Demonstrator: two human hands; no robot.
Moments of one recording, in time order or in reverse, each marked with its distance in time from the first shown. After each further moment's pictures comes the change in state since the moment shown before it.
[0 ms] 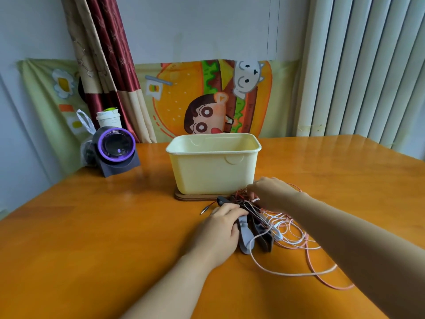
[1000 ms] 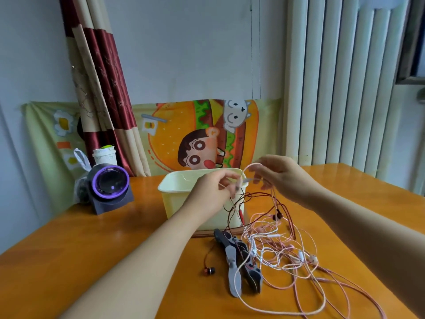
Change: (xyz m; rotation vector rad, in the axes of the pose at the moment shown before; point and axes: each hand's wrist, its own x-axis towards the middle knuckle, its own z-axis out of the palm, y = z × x) left_hand 0.088 0.056 -0.101 -0.394 0.106 0.030; right_hand -0.061 0.012 -0.116 0.937 0.545 -0.033
